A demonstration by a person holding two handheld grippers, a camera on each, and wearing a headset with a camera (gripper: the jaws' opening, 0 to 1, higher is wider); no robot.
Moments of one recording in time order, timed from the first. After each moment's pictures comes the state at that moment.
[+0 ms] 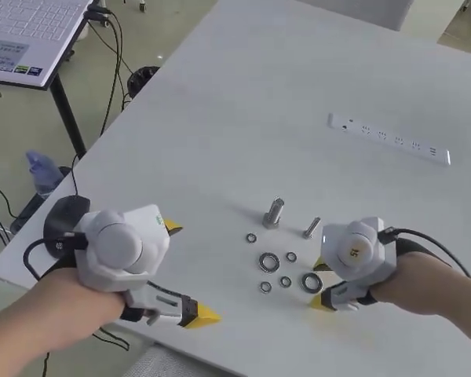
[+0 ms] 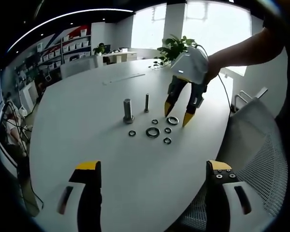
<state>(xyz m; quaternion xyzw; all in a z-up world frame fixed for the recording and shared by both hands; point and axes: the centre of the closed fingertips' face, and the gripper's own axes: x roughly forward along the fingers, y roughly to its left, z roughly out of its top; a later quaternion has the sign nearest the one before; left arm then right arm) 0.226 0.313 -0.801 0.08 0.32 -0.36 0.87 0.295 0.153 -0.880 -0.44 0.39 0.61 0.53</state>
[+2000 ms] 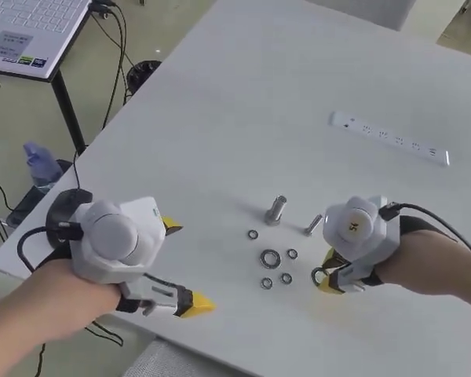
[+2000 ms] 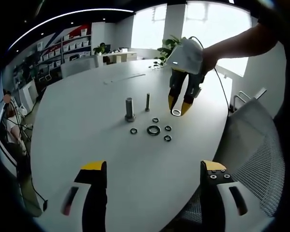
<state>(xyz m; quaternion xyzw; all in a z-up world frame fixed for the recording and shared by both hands) 0.221 0.323 -0.798 0.08 0.33 -0.36 0.87 0.303 0.145 -0.850 -0.46 0.44 0.57 0.52</state>
